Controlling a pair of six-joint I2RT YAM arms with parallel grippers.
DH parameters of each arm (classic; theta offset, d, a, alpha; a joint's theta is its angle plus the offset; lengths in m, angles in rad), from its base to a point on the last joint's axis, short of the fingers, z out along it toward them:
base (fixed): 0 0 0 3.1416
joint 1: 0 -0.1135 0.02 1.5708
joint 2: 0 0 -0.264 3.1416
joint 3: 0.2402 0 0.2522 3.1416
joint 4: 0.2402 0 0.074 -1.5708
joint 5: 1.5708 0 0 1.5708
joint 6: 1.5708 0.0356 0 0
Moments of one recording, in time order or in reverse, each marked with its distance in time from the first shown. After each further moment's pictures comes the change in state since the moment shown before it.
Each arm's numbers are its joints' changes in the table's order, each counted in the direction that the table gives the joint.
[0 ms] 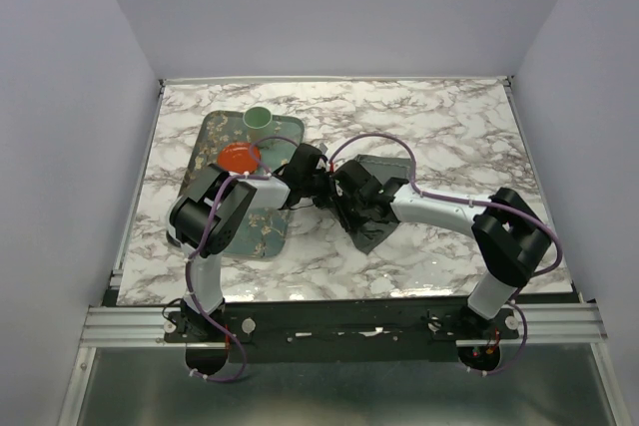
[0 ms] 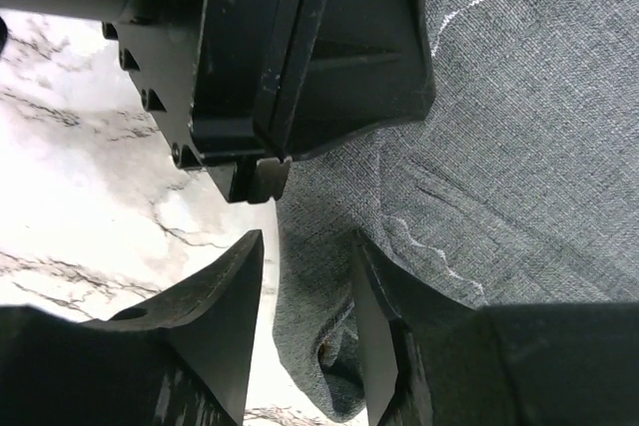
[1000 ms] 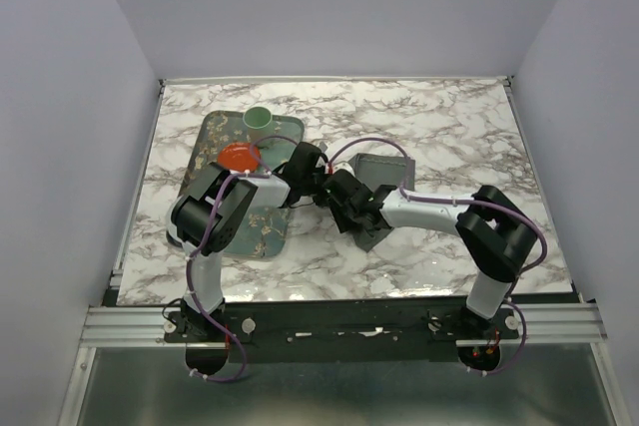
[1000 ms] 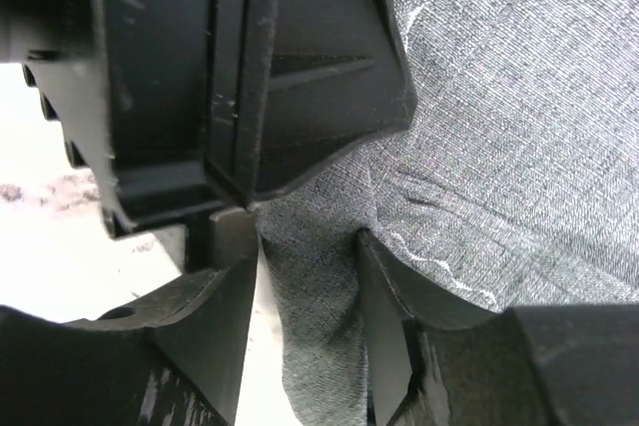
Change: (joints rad) left arm -0.010 0.016 0.014 -0.006 0.022 -0.003; right arm -0.030 0.077 -0.026 -0.078 0.156 0.098
